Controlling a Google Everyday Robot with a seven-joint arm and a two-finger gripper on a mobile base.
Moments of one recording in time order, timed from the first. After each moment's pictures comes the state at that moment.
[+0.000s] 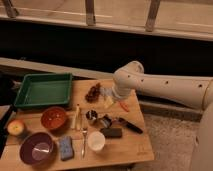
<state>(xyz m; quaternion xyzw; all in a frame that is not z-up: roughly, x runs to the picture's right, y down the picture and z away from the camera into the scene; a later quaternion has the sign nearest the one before) 0.073 0.073 0.781 -0.26 0.07 0.51 0.81</state>
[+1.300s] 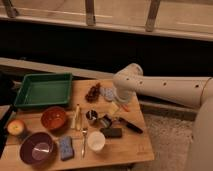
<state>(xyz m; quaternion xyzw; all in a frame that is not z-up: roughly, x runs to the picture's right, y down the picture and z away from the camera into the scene) 0.102 0.106 0.785 -0.28 0.12 0.44 0.84</state>
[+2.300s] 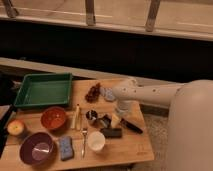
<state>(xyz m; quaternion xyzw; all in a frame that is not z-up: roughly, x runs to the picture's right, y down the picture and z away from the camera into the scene) 0.112 0.187 0.839 -0.34 0.18 0.44 0.81</state>
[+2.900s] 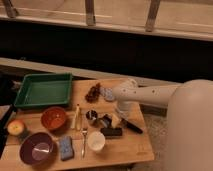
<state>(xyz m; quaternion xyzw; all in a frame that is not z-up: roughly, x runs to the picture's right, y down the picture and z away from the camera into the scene) 0.117 0.194 0.847 -0.34 0.19 0.45 0.81</state>
